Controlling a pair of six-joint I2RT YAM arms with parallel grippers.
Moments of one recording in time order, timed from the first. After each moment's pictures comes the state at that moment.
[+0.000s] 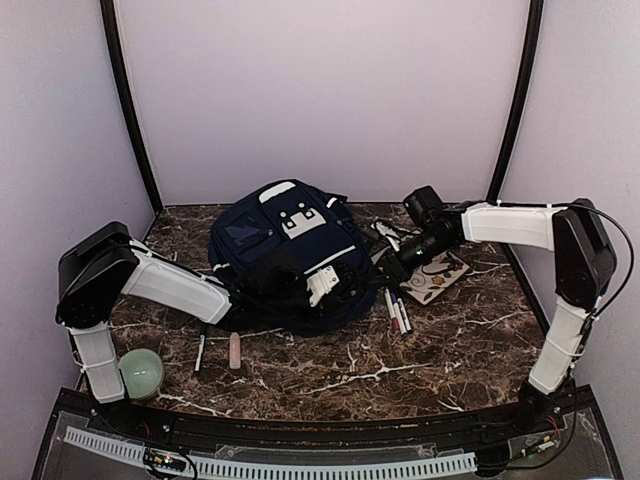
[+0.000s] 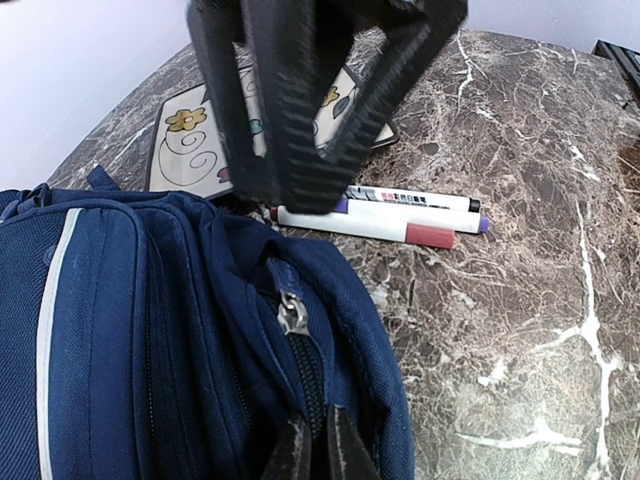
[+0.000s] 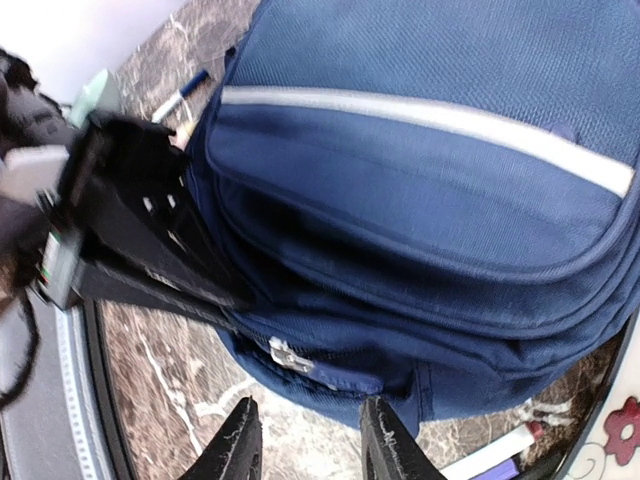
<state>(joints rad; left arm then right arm) -0.95 1.87 0.97 0.41 0.10 0.25 0.53 1.80 1.29 -0.55 -0.73 -0.27</state>
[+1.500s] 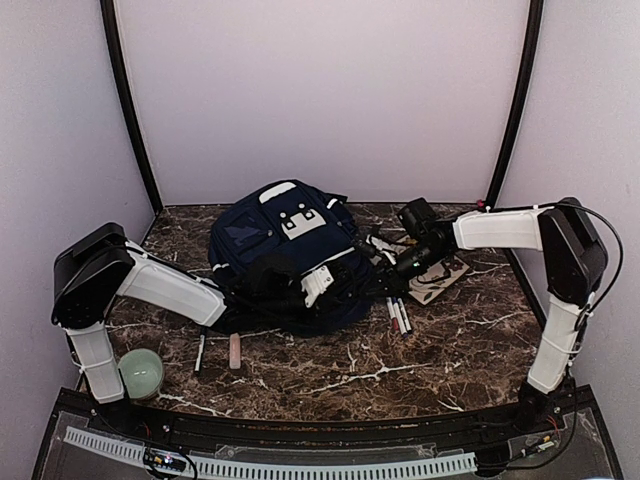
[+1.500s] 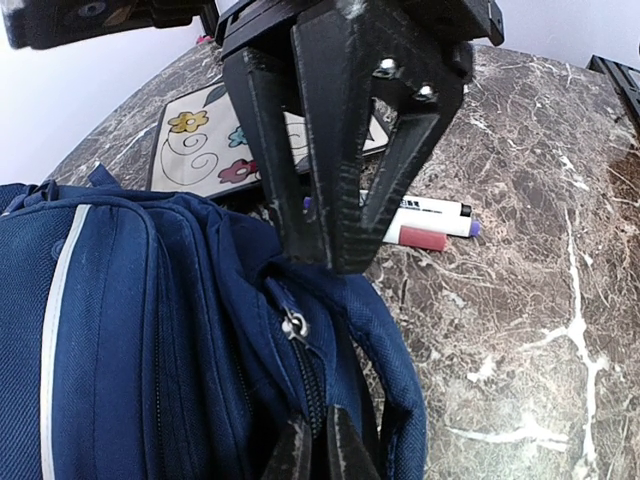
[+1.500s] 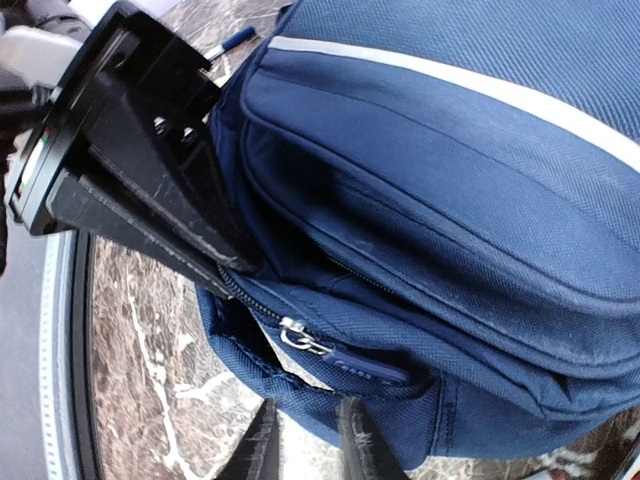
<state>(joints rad) -0.95 1.85 0.92 0.45 0.12 0.21 0.55 1.85 1.24 -0.51 -0.81 -0.47</state>
